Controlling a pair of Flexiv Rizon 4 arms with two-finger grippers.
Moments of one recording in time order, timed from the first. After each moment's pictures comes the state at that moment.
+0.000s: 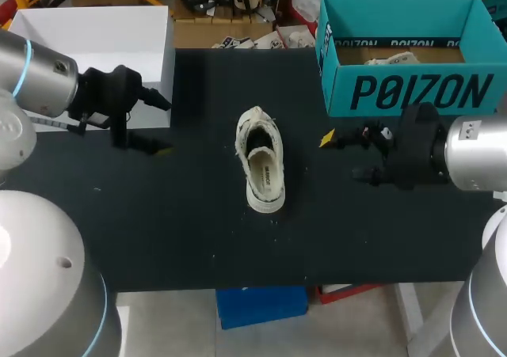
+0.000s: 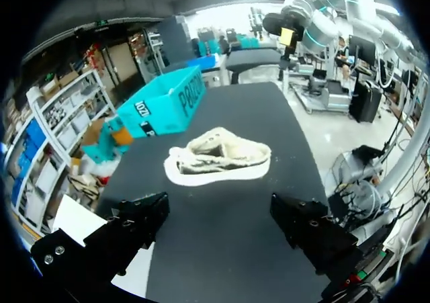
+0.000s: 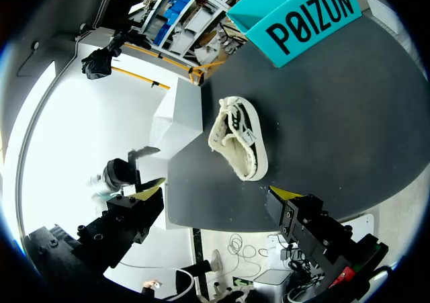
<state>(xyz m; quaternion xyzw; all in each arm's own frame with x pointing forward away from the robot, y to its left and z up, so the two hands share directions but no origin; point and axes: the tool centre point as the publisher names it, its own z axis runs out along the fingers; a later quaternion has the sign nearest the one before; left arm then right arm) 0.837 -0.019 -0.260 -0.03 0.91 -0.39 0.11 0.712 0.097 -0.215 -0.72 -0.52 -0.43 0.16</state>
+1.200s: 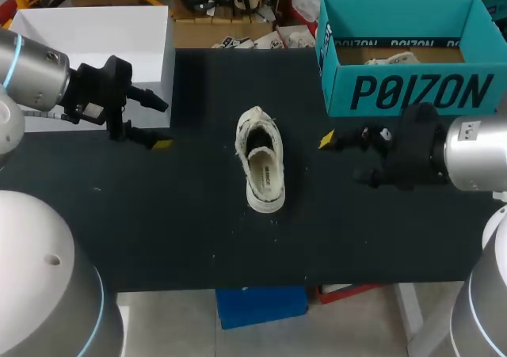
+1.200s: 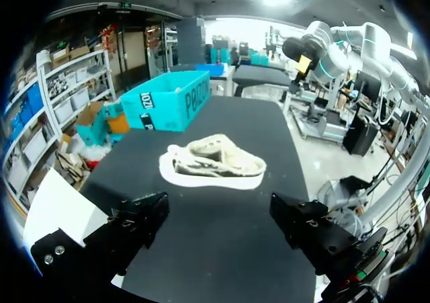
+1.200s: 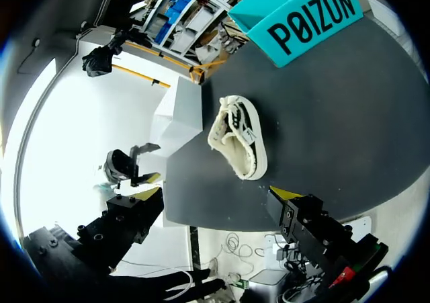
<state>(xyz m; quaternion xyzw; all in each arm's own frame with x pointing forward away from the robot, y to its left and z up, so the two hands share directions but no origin) 0.841 -0.015 -0.259 -0.09 0.90 -0.43 0.05 0.709 0.098 -0.219 -0.71 -0.54 -0.43 0.15</state>
